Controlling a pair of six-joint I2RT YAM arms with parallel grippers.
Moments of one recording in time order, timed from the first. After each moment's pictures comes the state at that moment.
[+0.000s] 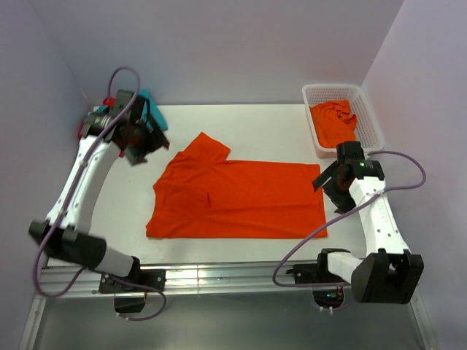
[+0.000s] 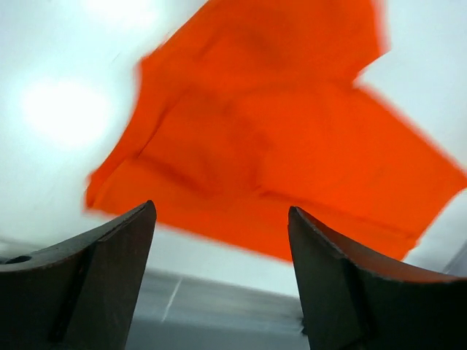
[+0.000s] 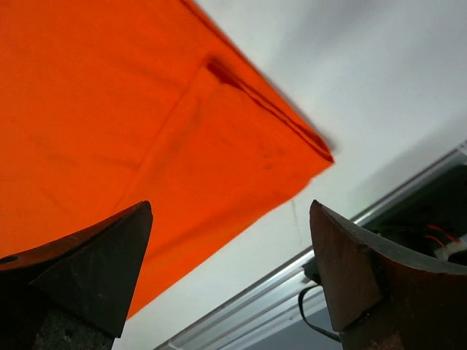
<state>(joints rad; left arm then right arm) -0.26 1.37 1.58 -1.27 -0.11 -0.80 -0.08 1.10 0.99 -1.17 0.16 0.83</state>
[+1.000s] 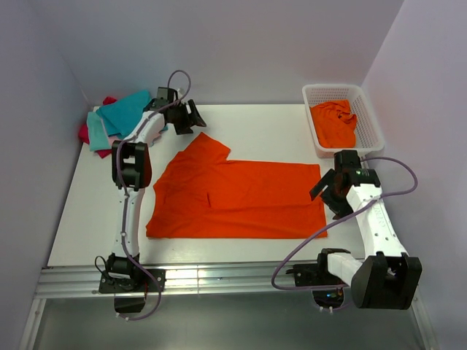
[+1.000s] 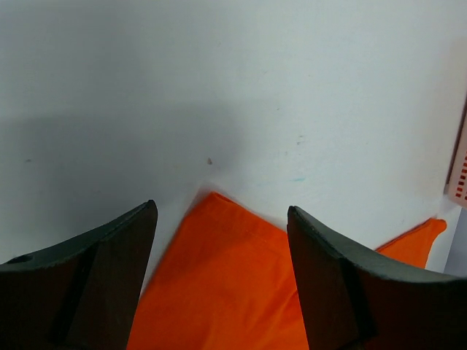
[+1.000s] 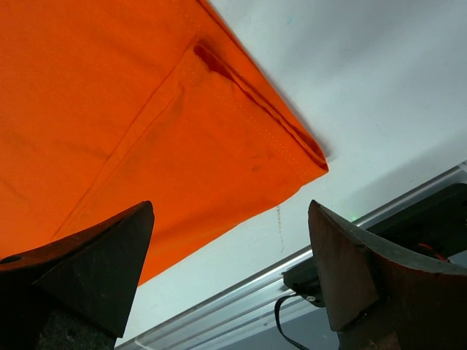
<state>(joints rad) -0.16 2.55 2.27 -0.54 0.46 -0.49 -0.08 1.08 0.88 -1.08 0.10 0.73</state>
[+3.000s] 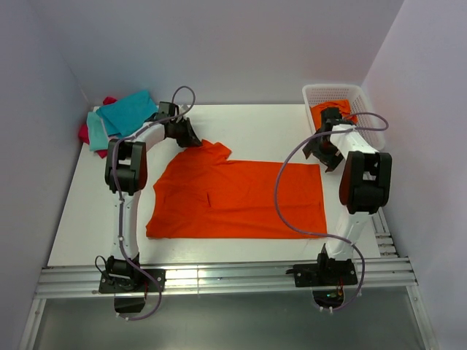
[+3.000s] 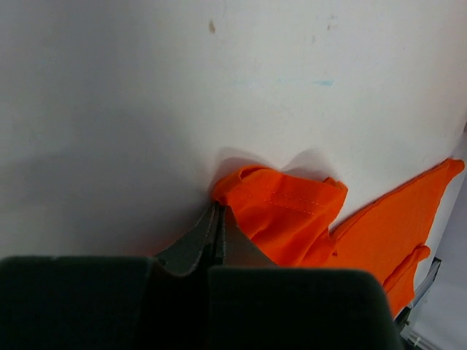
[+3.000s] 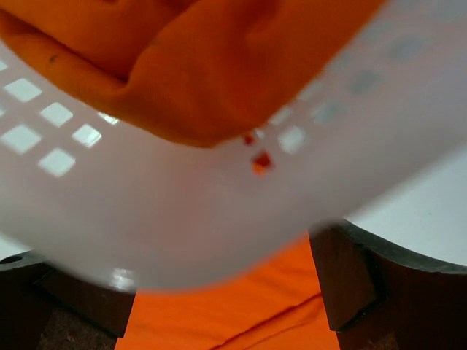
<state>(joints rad) -0.18 2.41 1.88 -0.38 0.55 -0.47 -0.08 1.88 1.42 -0.79 0.18 0.66</state>
